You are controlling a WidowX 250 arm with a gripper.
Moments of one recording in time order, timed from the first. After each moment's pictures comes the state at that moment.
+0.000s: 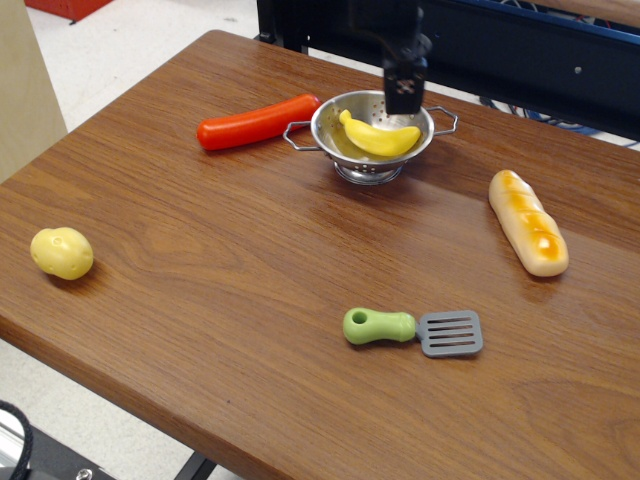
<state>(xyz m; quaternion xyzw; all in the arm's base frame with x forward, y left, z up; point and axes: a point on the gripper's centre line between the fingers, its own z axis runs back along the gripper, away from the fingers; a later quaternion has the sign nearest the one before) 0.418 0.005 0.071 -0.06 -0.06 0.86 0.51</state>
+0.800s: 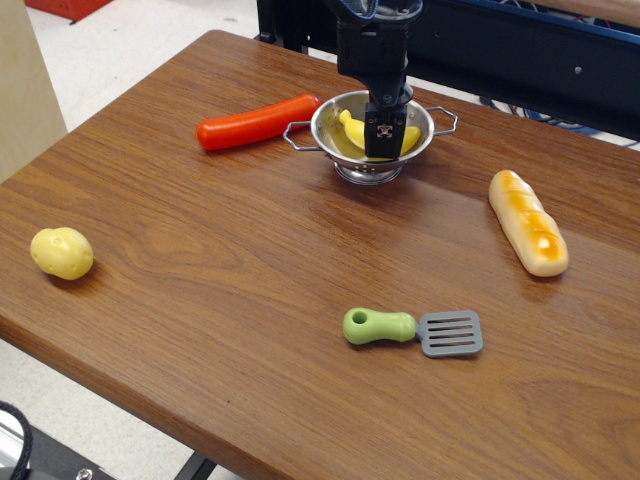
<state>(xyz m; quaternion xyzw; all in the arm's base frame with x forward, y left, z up) 0.397 0.009 0.047 -0.03 -0.05 0.84 0.54</state>
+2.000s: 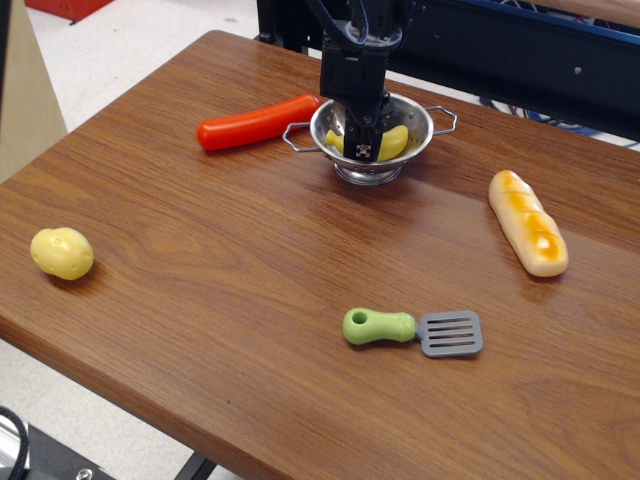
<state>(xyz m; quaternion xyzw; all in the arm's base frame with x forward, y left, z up) 0.392 0.033 0.017 0.03 -0.03 0.85 0.52</state>
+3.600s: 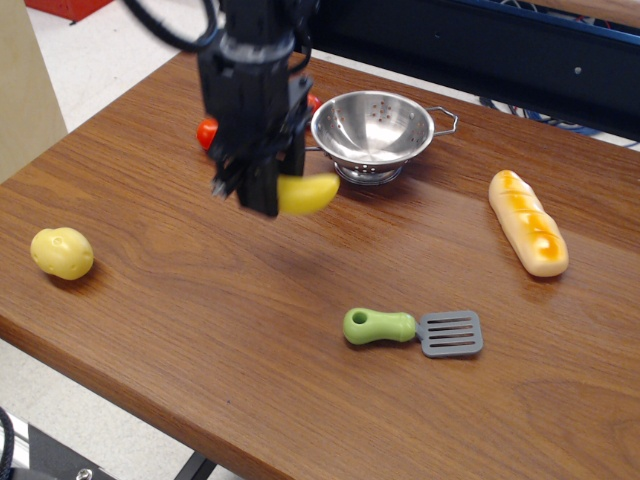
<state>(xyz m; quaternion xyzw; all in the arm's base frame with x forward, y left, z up) 0.267 0.041 0.056 0.01 0.01 0.71 0.71</state>
